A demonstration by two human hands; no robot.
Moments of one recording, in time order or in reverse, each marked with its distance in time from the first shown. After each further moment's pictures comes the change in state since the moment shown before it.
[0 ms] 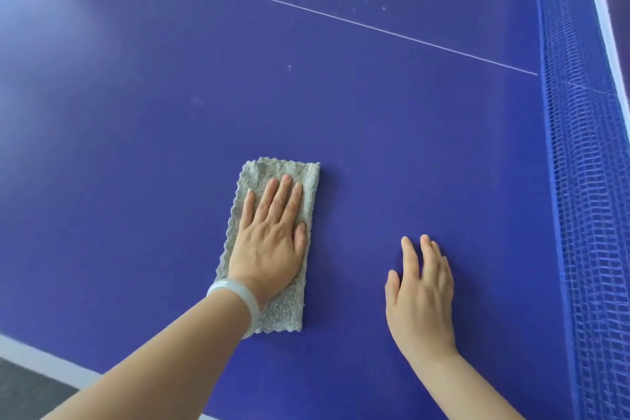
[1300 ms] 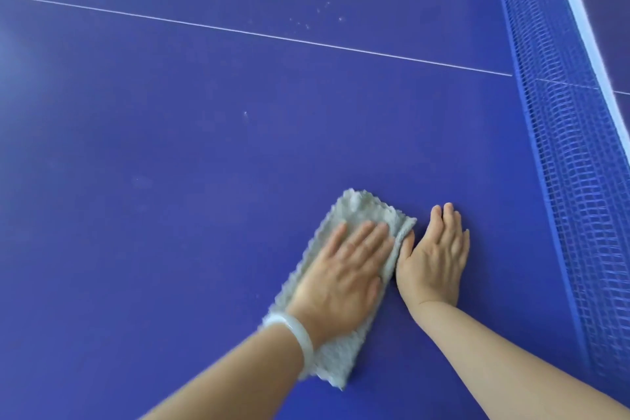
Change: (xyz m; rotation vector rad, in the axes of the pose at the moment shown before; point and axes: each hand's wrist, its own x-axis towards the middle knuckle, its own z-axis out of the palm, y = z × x) left_hand 0.097 0.064 0.010 -0.045 -0.081 0.637; right_hand 0.146 -0.005 0.026 -0.012 0.082 0.442
